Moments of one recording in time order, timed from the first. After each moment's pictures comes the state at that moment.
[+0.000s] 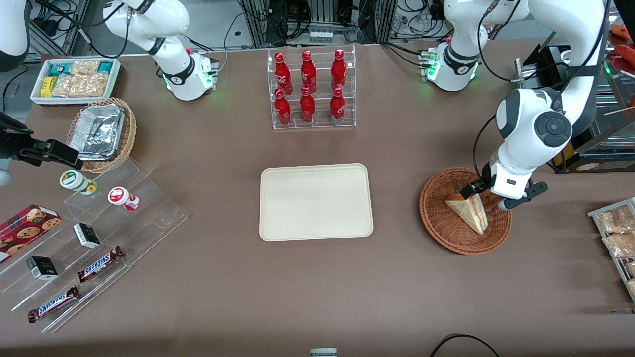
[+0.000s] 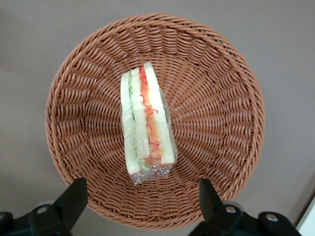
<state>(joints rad) -0.04 0.11 -0.08 -2.23 0.02 2.35 -0.58</state>
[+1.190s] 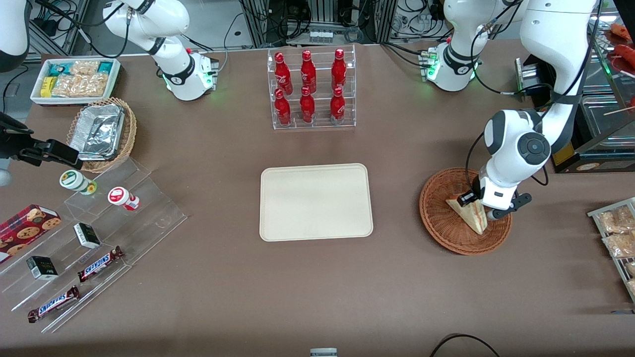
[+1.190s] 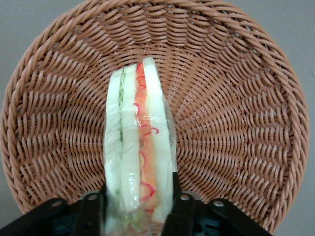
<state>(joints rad) -0.03 0.26 -0.07 -2.24 0.02 2.52 -0.58</state>
